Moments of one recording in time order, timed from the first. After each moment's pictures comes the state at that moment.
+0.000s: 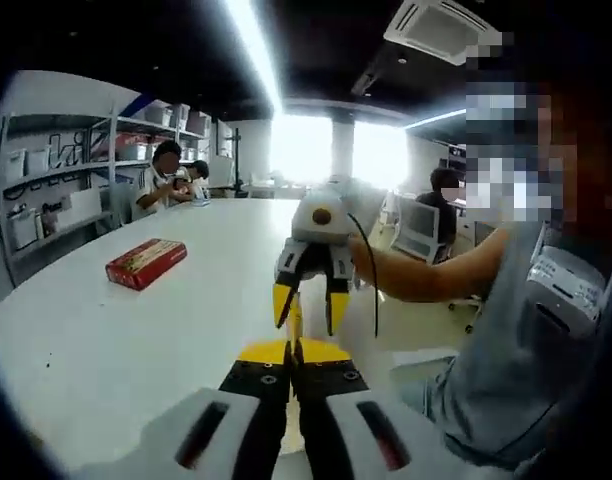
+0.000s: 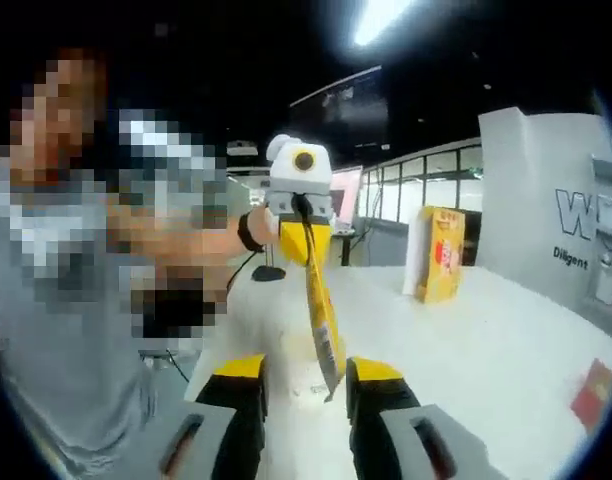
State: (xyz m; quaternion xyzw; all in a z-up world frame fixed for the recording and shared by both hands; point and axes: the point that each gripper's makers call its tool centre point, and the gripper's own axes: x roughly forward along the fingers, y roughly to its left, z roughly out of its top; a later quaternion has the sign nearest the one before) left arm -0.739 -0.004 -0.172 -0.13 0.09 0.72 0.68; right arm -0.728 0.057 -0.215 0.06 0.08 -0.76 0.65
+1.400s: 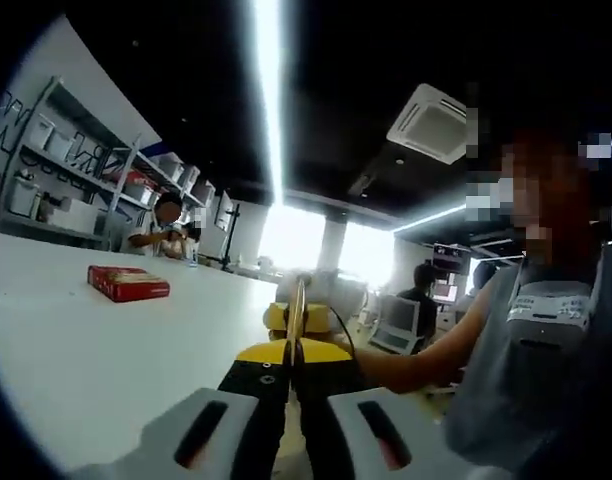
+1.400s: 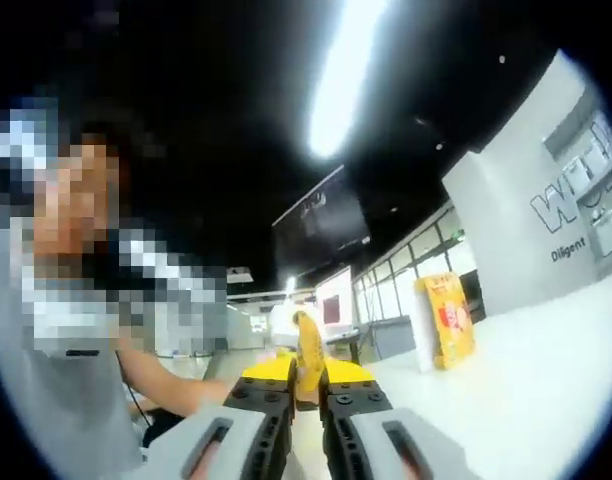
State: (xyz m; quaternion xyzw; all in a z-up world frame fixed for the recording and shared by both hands) left arm -0.731 -0.008 -0.202 -0.04 -0.12 0.70 0.70; right arm -0.734 0.024 -0.186 -0.07 -0.14 -0.75 0.64
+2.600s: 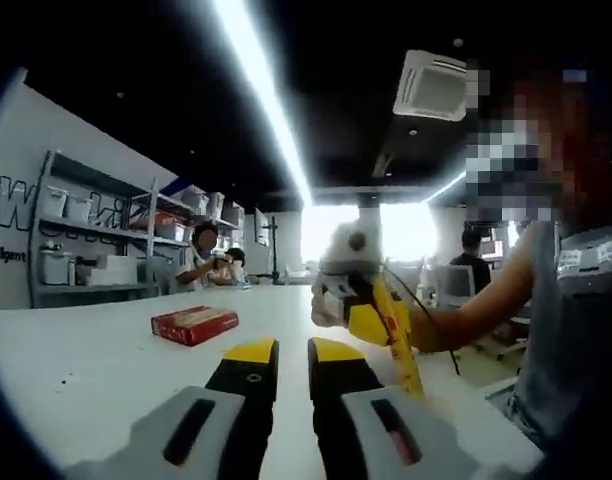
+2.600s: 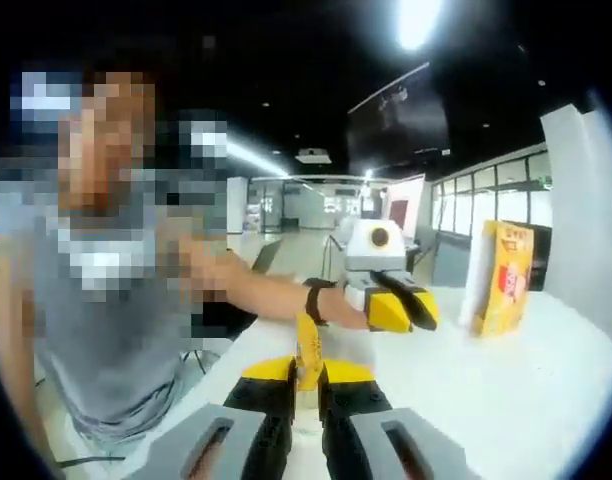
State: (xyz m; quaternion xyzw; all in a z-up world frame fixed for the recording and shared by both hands) left arm -0.829 -0.017 -0.191 0.06 -0.03 0.78 0.62; right arm -0.749 0.007 -0.207 0.06 0.10 -0.63 0.77
